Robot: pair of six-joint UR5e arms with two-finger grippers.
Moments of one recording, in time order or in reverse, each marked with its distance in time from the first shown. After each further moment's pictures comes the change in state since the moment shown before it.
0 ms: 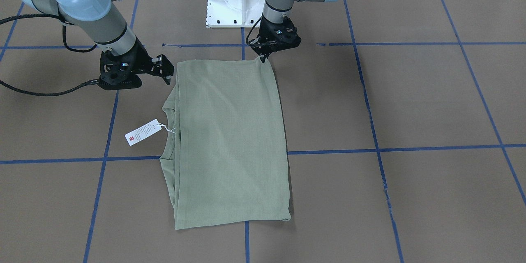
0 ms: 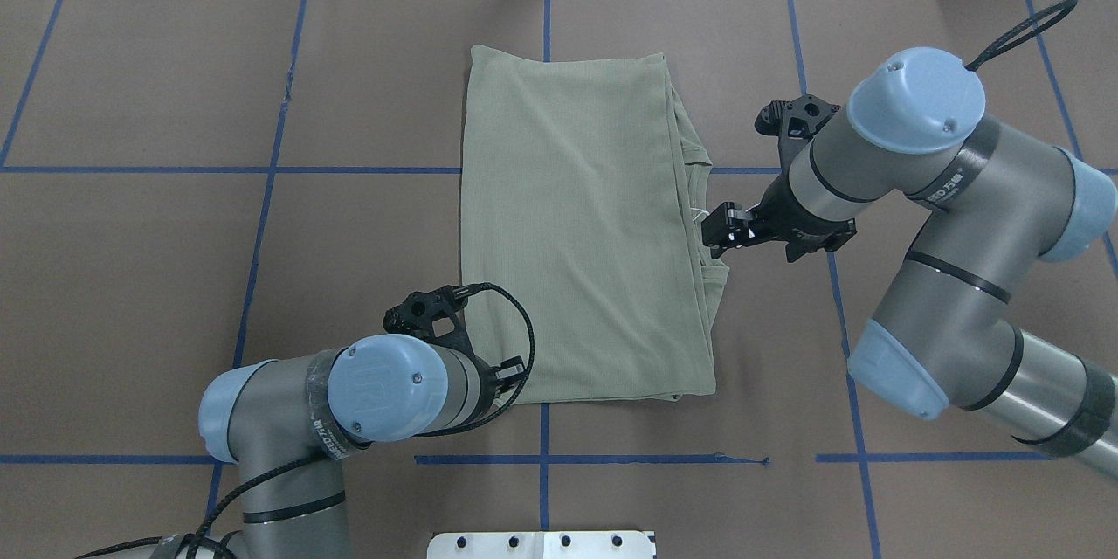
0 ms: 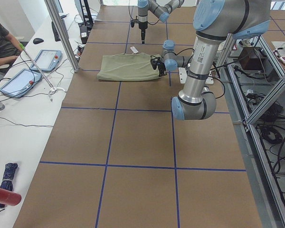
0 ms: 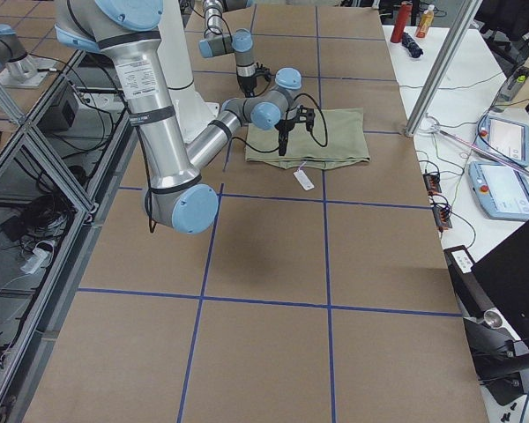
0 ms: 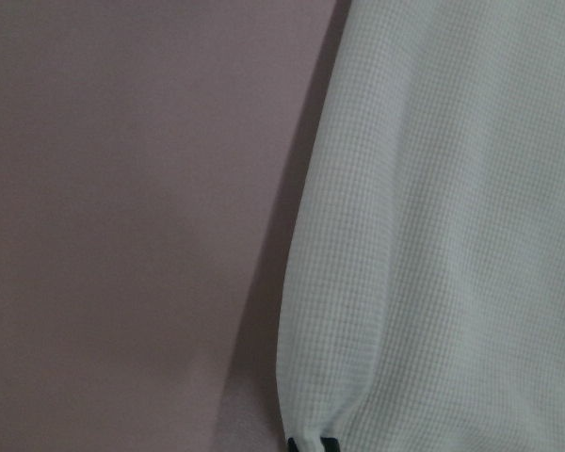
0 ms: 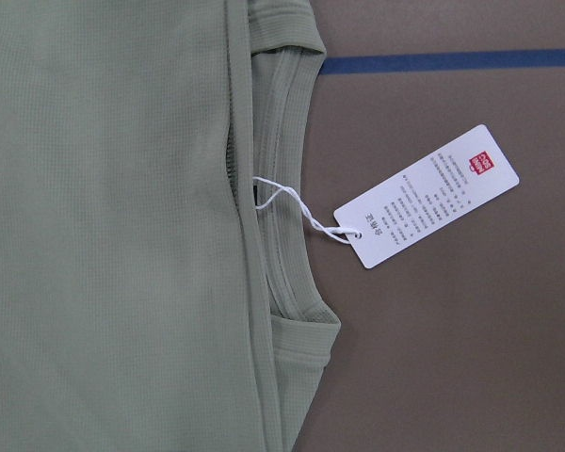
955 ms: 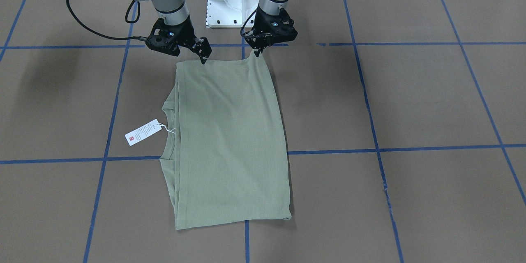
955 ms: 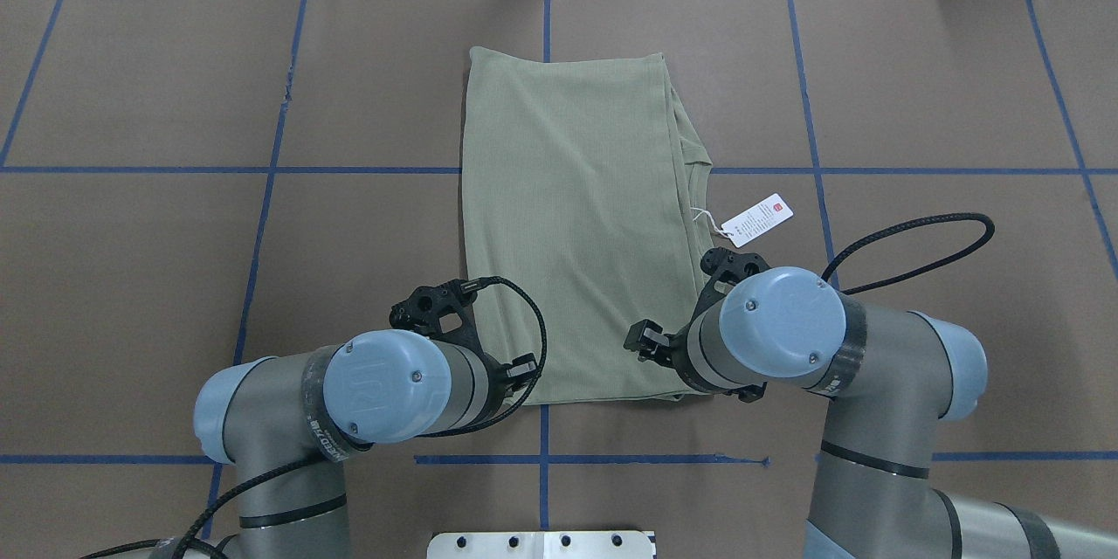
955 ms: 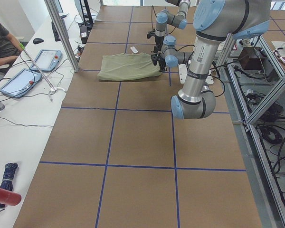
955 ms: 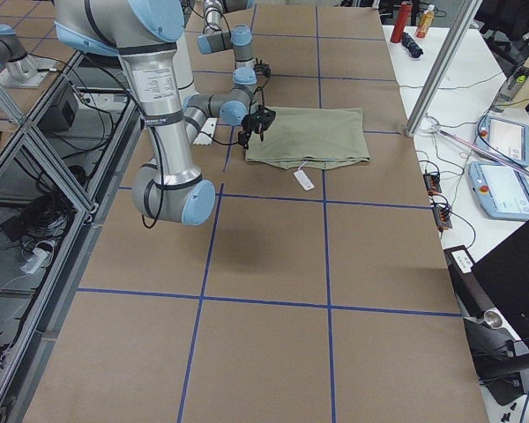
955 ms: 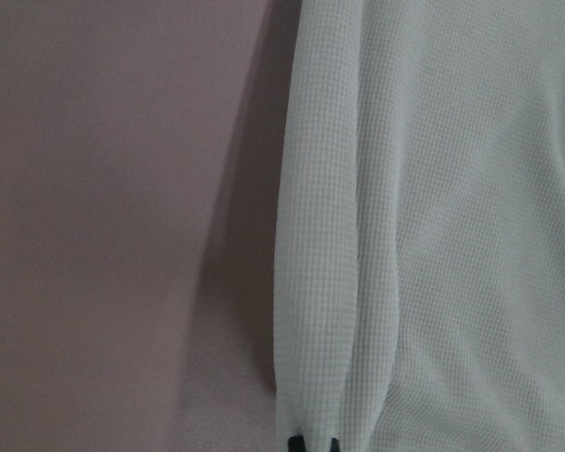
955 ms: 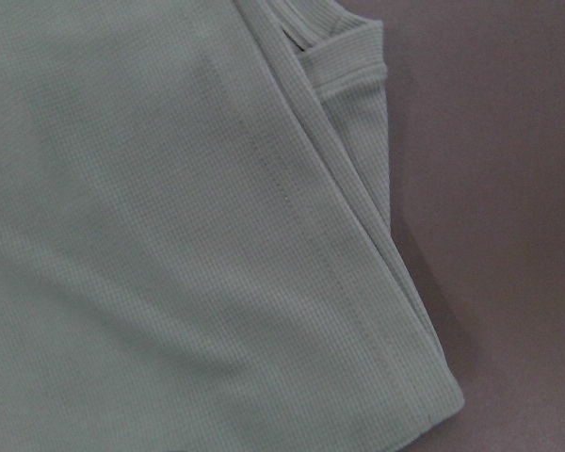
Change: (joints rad) left arm -0.001 -0.014 -0.040 0.023 -0.003 0.001; right arm -0.333 -0.001 0.038 0.028 -0.300 0.664
